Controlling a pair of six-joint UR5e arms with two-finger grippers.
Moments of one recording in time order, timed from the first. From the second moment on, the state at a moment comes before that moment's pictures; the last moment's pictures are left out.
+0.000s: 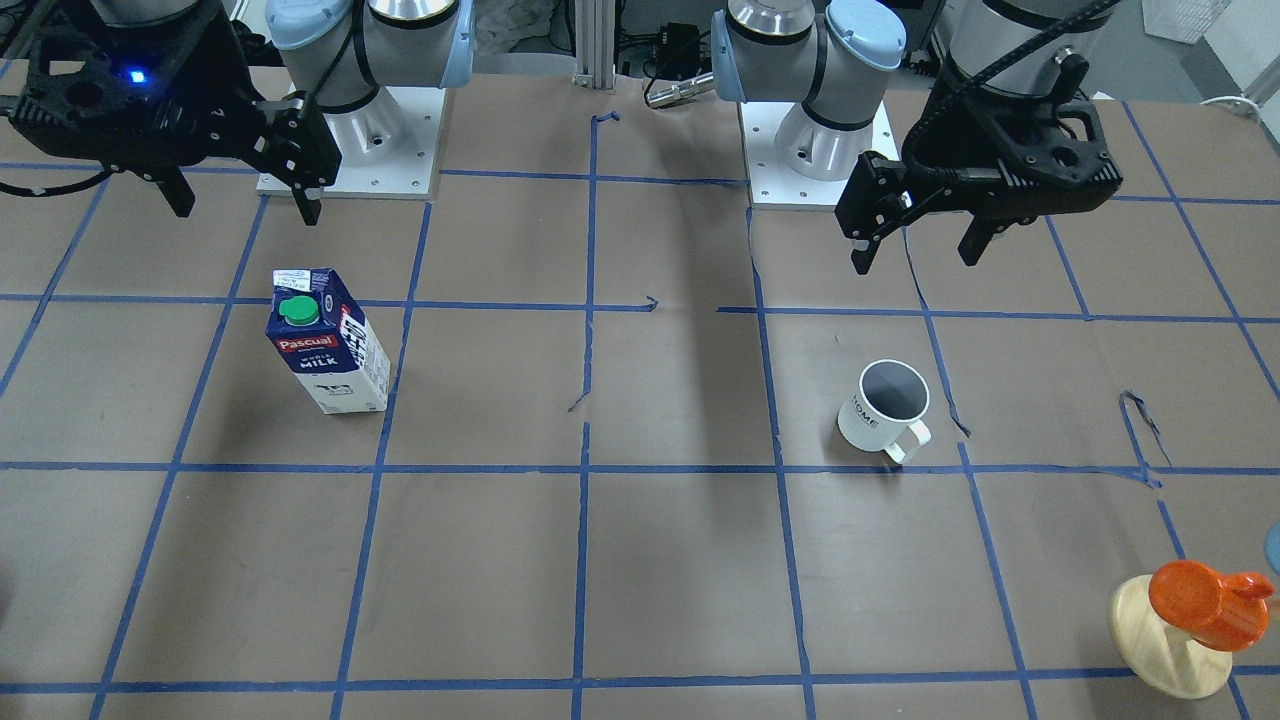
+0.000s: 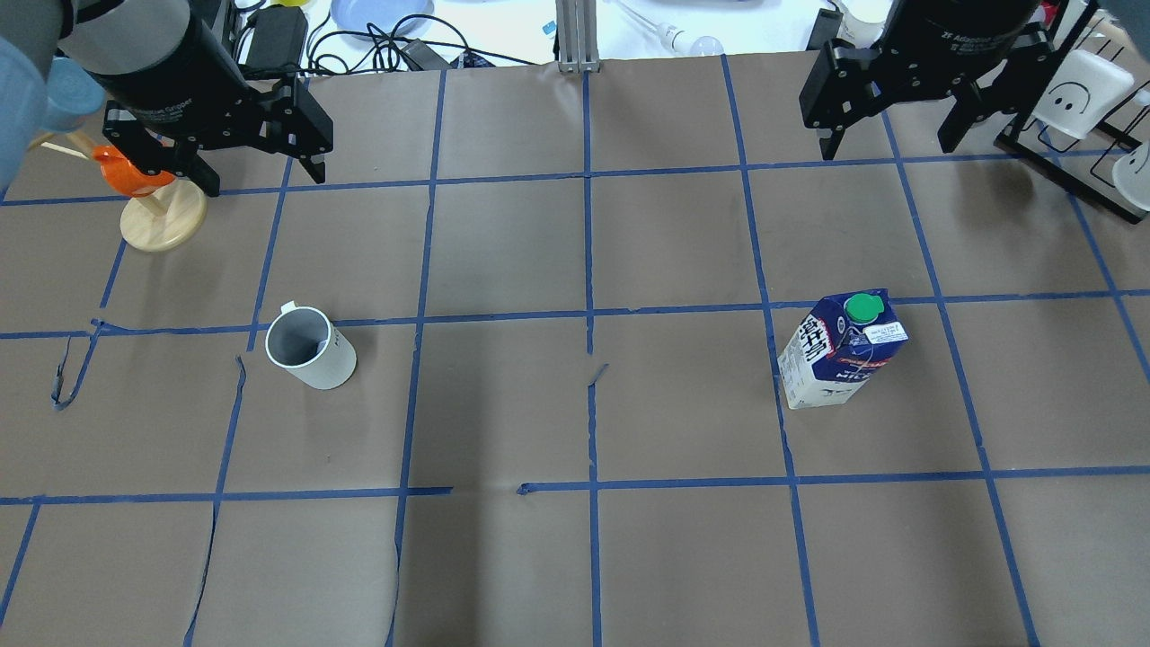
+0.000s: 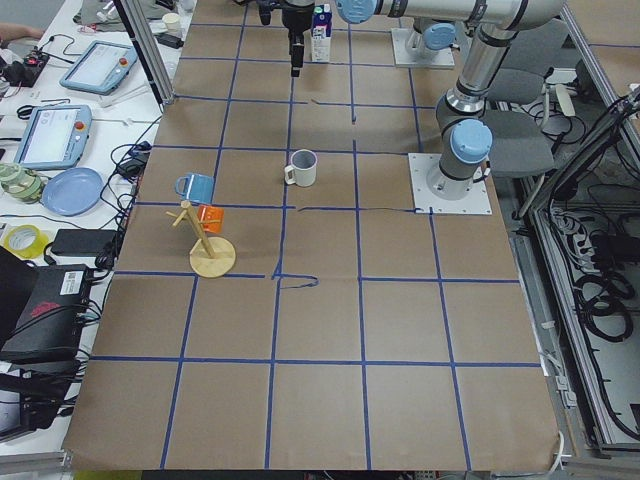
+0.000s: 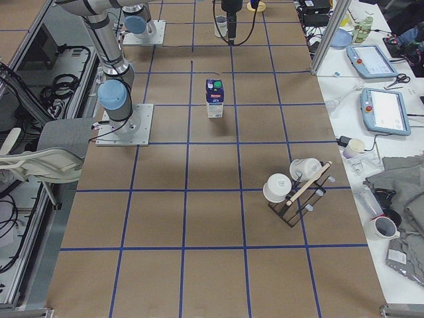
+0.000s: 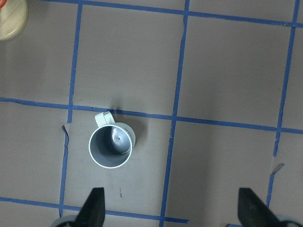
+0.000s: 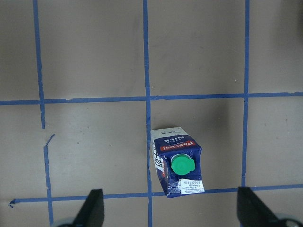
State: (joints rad) left arm -1.54 -1.55 -1.53 -1.53 1.60 -0.08; right arm 1.58 -1.57 1.41 -1.46 -1.62 0.03
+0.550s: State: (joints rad) left arm -1.54 -1.55 -1.53 -1.53 1.59 -0.08; right arm 1.59 -1.57 1.41 -1.45 -1.62 0.03
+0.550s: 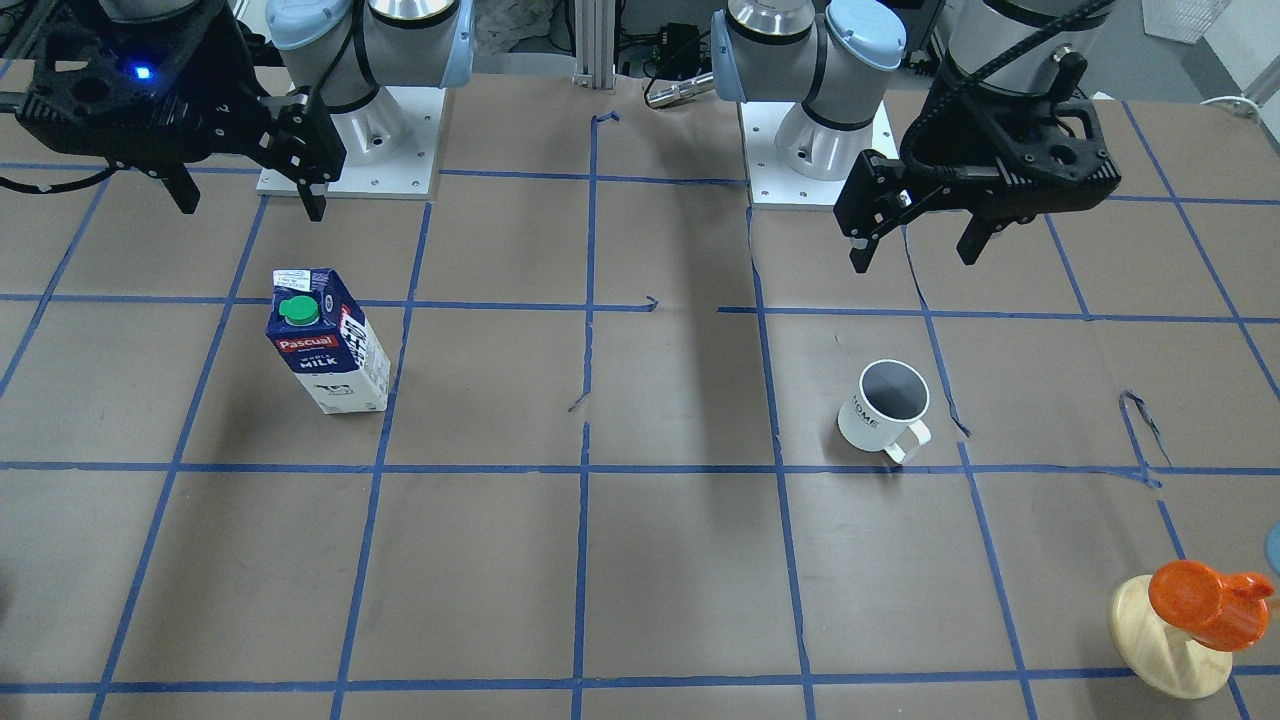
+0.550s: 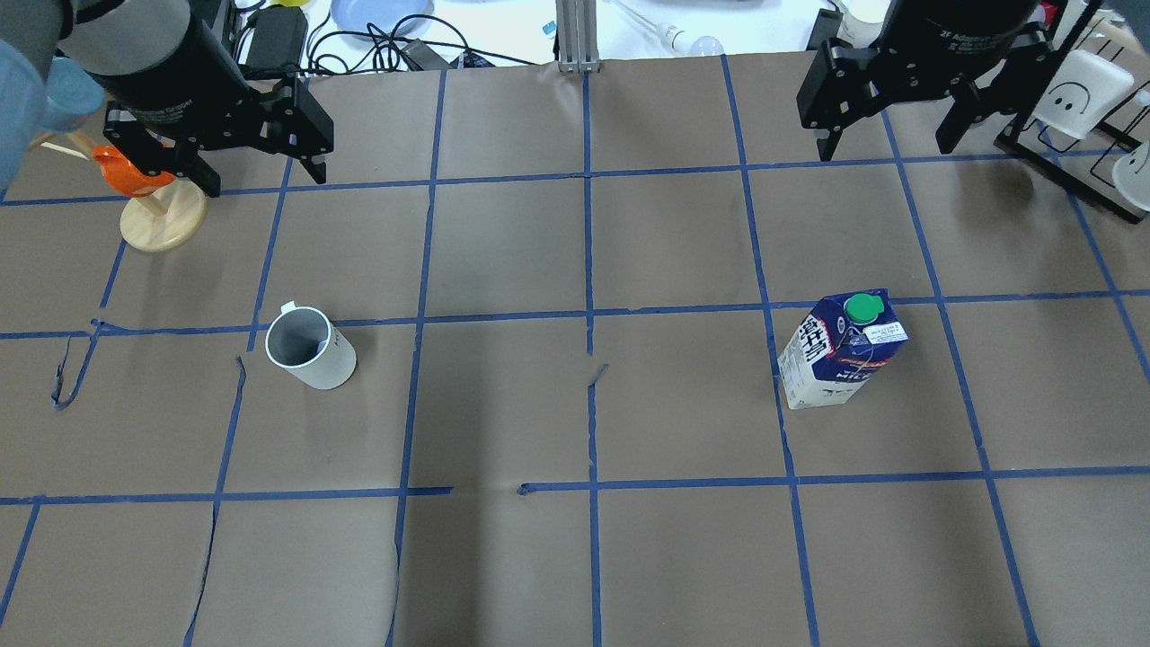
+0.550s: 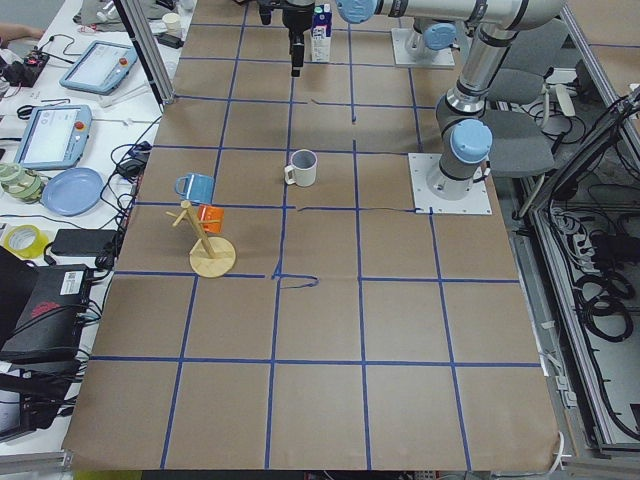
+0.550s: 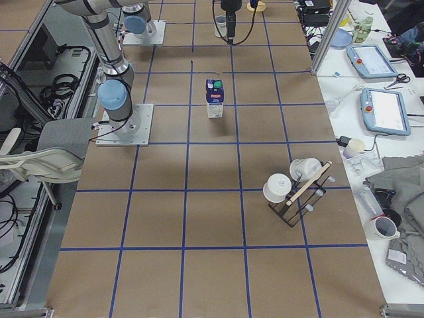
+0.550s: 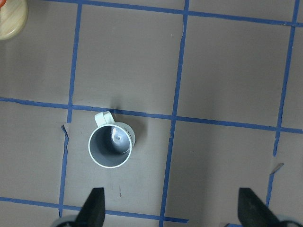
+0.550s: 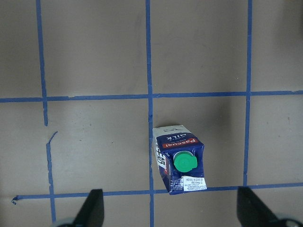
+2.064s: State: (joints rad) left arm -1.34 -1.63 -1.68 -1.45 1.57 0.16; right arm 1.54 -1.51 1.55 -1.48 -1.62 -0.07
